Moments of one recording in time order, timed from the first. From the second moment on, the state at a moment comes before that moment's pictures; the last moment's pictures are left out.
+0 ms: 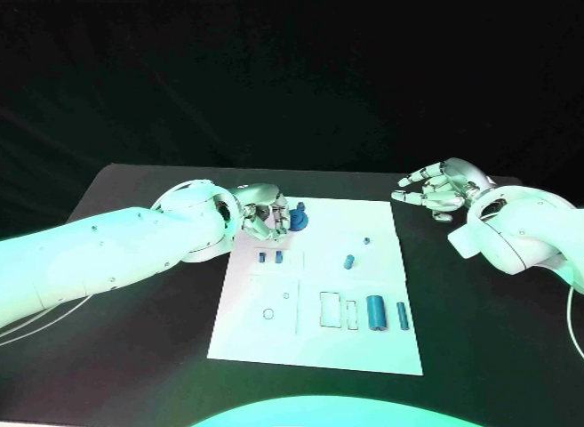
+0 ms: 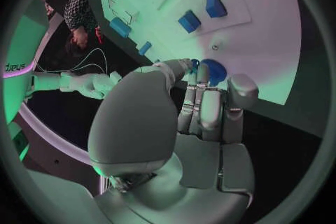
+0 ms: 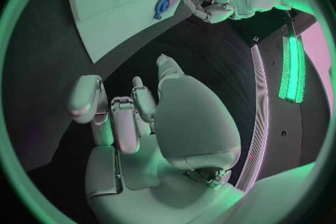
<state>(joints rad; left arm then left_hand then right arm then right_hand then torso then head) 1.17 -0.75 0.00 1.45 -1.36 -0.10 -0.13 1.47 -0.24 0.62 0.18 0.21 0.91 0.14 0.49 0.32 1.01 0.07 0.57 0.21 1.39 0.00 1.41 1.08 0.13 1.28 0.10 1.22 1.01 1.33 -0.94 -0.17 1.54 -0.76 -0.50 -0.14 1.40 -0.11 -0.02 0.29 0.38 0.84 0.17 0.15 0.27 1.31 0.09 1.32 1.22 1.47 0.02 1.50 1.31 0.09 1.35 0.12 1.12 1.24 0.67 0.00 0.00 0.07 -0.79</state>
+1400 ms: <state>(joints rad) 1.16 -0.75 -0.02 1.40 -1.32 -0.05 -0.13 1.46 -0.24 0.62 0.18 0.21 0.92 0.13 0.48 0.31 1.02 0.07 0.55 0.20 1.39 0.00 1.41 1.07 0.13 1.29 0.10 1.23 1.01 1.32 -0.94 -0.17 1.54 -0.76 -0.50 -0.14 1.40 -0.11 -0.01 0.29 0.39 0.85 0.18 0.15 0.27 1.31 0.09 1.32 1.22 1.47 0.02 1.50 1.31 0.09 1.35 0.12 1.12 1.24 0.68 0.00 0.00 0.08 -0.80</state>
